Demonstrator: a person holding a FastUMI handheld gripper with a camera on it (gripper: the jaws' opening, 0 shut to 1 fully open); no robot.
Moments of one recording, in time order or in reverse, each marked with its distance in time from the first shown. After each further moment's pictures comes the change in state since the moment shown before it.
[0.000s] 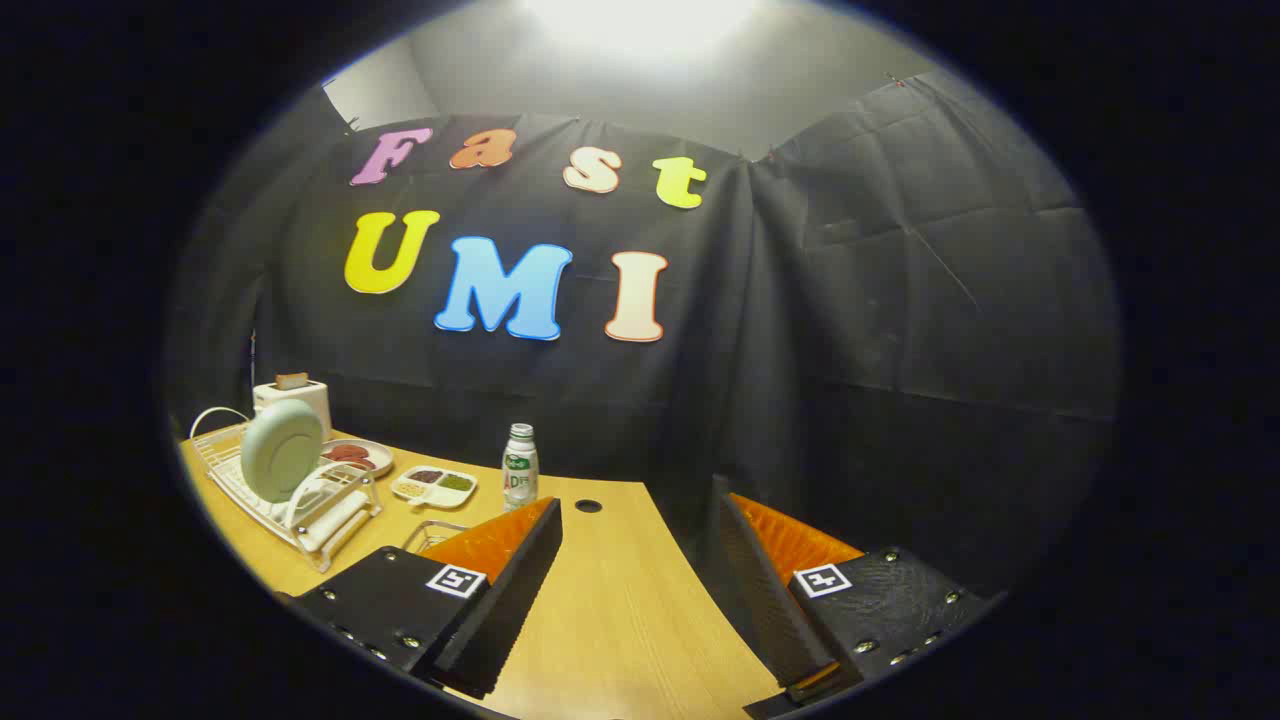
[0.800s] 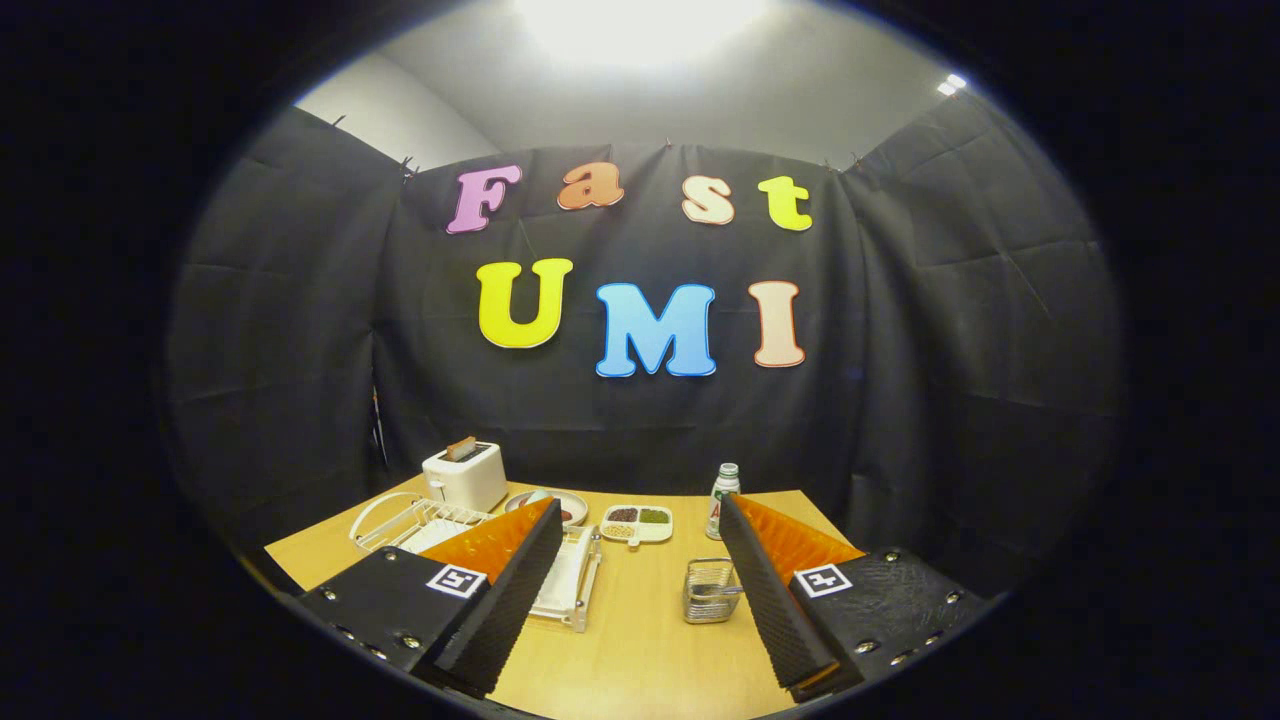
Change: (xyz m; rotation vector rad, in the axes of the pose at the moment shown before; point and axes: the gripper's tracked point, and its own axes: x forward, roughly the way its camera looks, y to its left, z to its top) arm -0.081 0.242 0.110 0.108 0.021 0.243
